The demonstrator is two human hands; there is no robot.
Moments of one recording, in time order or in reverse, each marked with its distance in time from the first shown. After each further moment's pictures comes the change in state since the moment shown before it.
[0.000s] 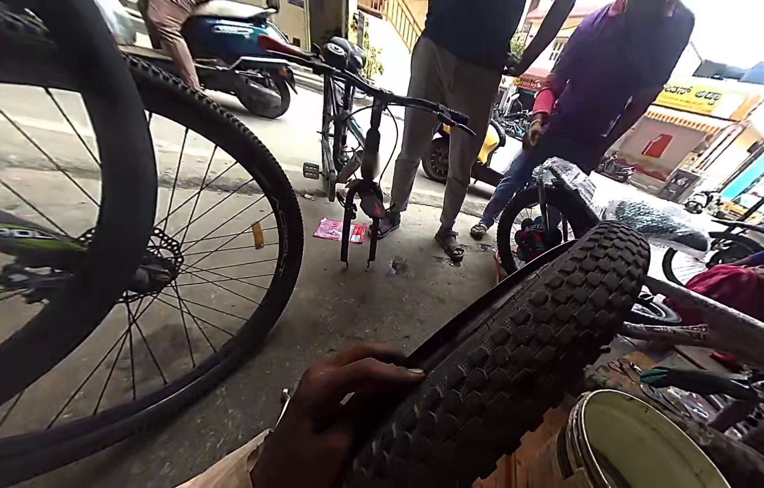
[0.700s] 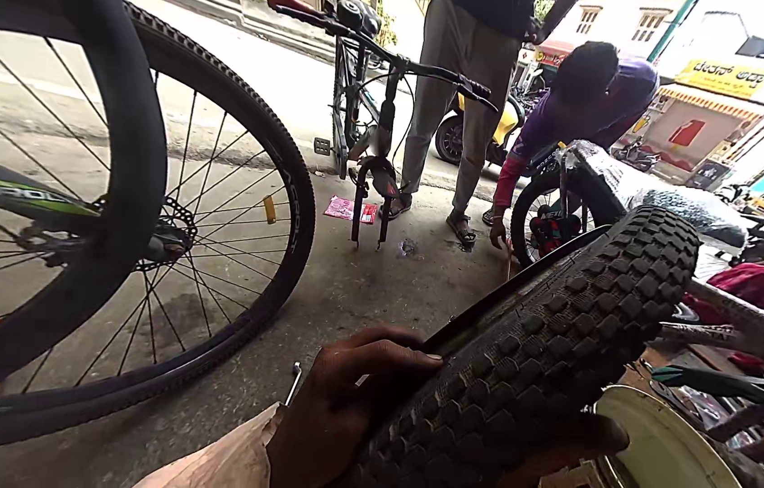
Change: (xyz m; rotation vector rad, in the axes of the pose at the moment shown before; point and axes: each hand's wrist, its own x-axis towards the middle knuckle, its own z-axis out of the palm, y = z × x) left_hand -0.004 -0.001 -0.001 -0.031 0.022 -0.030; right_hand 0.024 -0.012 -0.027 0.482 0.046 -0.636
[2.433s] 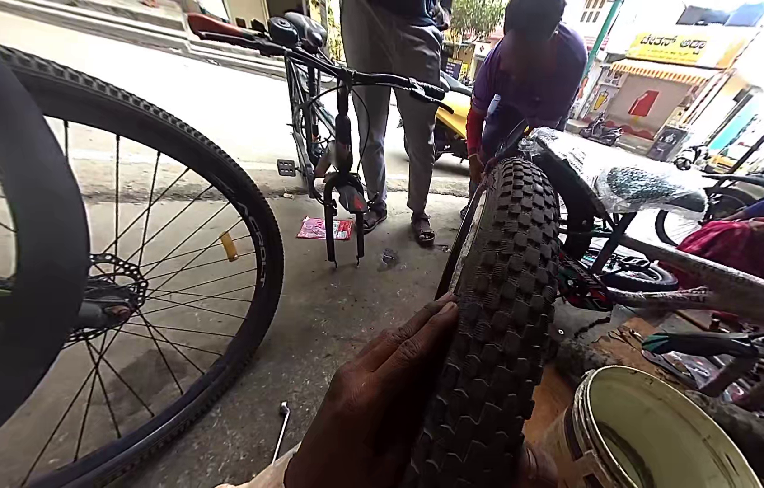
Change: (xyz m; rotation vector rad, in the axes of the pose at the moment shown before) left_hand 0.049 0.004 0.032 0.316 -0.091 0.148; right_hand -0.073 0.003 -0.067 0.035 0.316 0.213
